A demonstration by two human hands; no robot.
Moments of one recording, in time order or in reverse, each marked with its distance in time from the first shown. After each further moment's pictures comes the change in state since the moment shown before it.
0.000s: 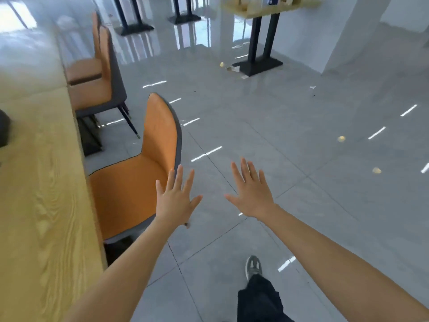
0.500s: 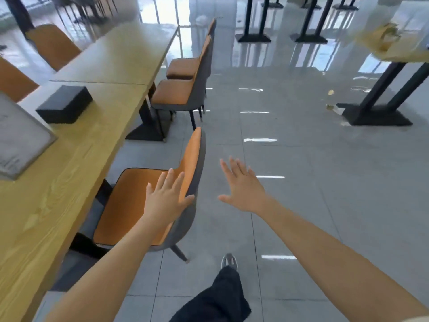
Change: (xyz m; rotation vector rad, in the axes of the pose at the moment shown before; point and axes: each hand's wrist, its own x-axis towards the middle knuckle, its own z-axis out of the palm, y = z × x) left_hand 0.218 -0.034 -0.046 -0.177 0.073 -0.605; right_hand 0.332 0.016 -0.101 -0.169 -0.137 -0.680
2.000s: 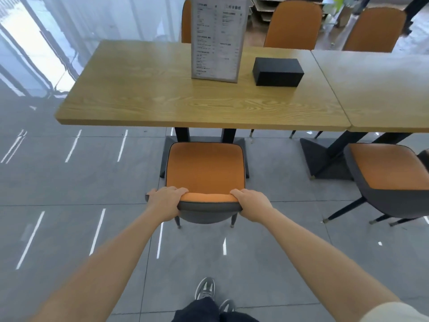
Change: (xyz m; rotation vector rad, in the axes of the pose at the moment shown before) left_hand 0.142 0.087 0.043 -0.381 -0.081 -1.377; right_hand 0.370 0.043 -0.007 -0.491 -0.495 -1.379
